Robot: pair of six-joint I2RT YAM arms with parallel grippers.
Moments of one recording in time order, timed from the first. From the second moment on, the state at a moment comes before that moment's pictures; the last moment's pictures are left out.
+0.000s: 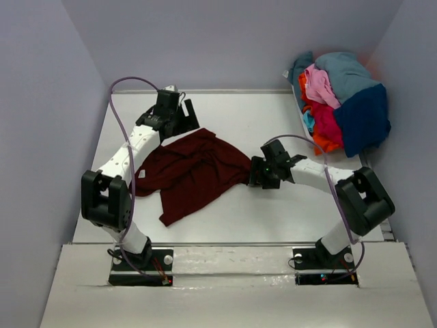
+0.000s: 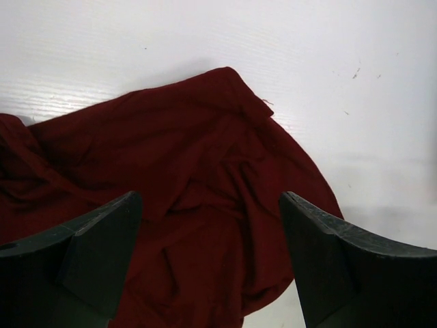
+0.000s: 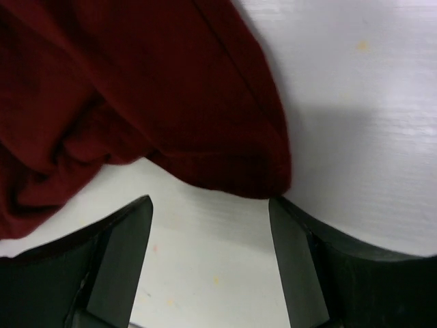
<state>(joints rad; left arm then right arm) -0.32 1.62 1.39 -0.51 -0.06 -0.54 0.54 1.57 0.86 -0.32 -0.07 0.67</state>
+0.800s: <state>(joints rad) -0.31 1.75 1.29 -0.40 0.00 -0.63 0.56 1.76 1.10 -0.34 0.18 0.66</state>
